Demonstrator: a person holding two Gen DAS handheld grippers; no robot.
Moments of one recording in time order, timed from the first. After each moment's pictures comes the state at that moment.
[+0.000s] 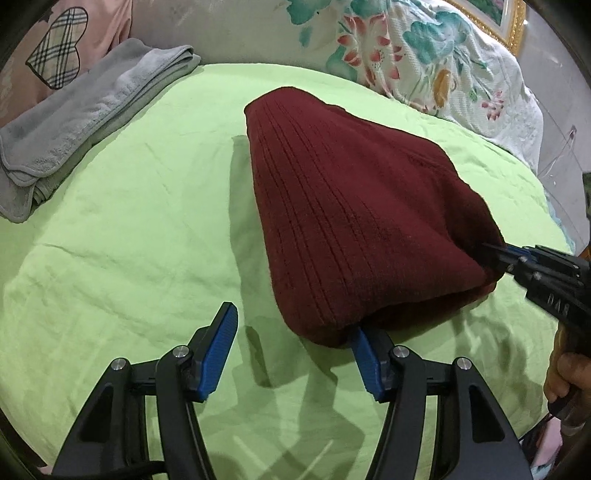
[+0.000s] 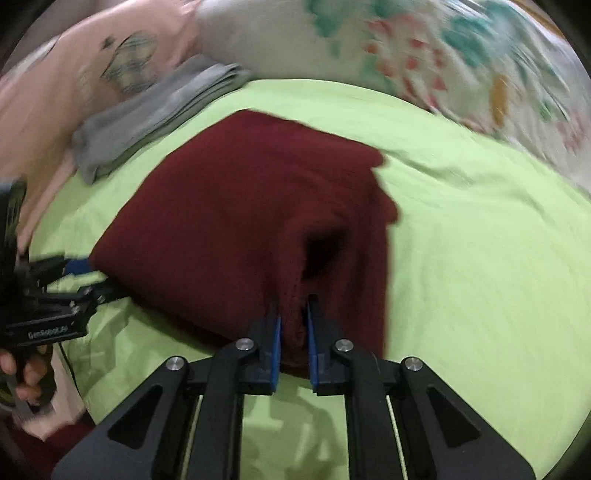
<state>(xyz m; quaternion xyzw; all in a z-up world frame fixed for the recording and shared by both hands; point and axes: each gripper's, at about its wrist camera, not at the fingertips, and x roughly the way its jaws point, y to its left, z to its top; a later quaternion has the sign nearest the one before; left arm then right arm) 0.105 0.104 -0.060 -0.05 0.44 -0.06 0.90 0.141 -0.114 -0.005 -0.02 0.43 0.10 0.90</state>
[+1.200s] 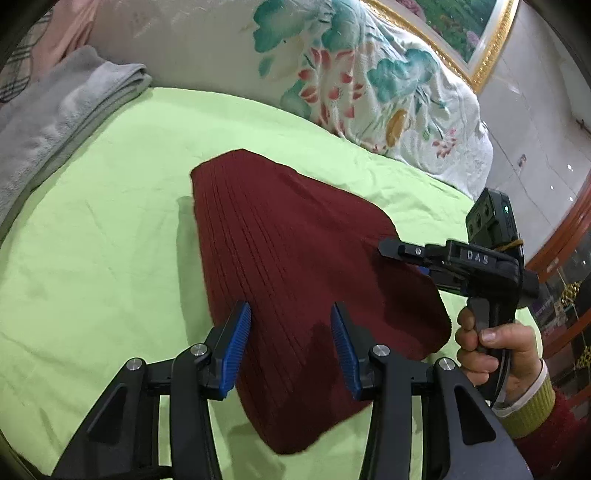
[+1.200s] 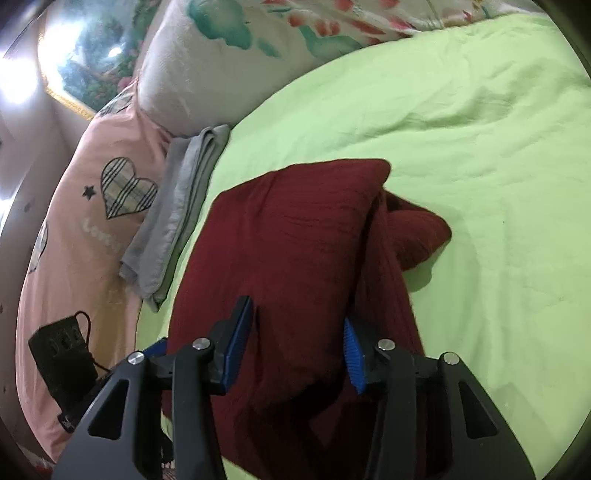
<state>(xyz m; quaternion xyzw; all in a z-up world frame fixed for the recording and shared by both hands) 0.175 0.121 -0.020 -0.11 0.40 -0.20 0.89 0.238 -0.156 -0.019 0.28 0.44 0.19 0.83</state>
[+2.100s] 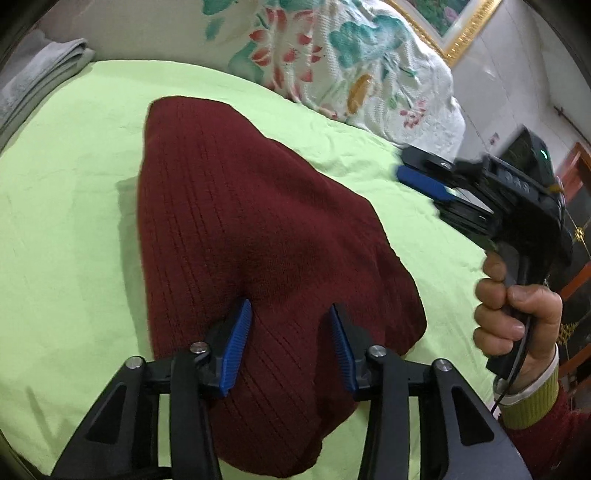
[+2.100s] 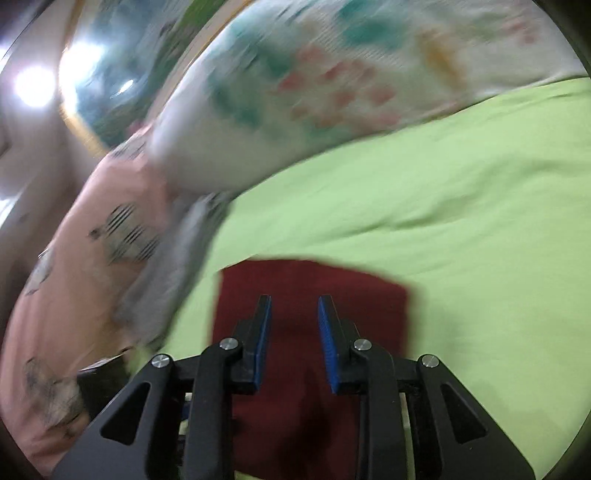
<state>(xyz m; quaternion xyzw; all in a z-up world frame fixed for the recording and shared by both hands) 0.191 0.068 -0.040 -0.12 0.43 -0.26 0.86 0.229 -0.174 0.040 0.26 0.35 0.18 0.88</state>
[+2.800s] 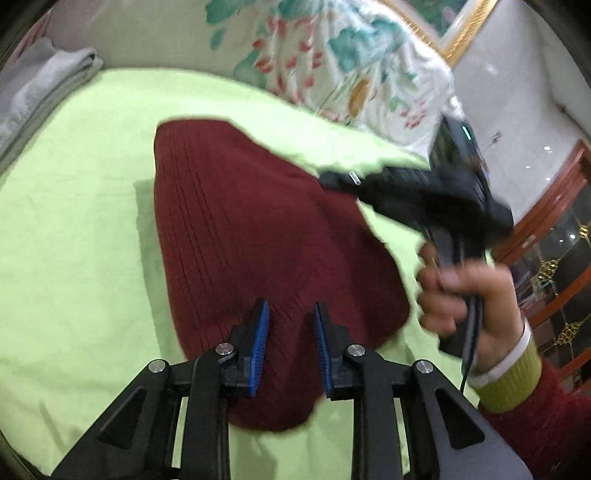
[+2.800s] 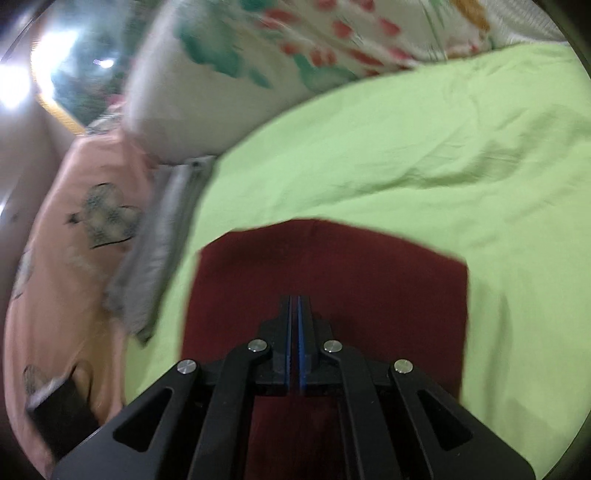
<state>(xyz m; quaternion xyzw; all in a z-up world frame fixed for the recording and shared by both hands) 0.164 0.086 -0.017 -0.11 0.42 -0.27 0.86 0.273 -0.162 0.004 0.26 0.41 0.18 0.86</state>
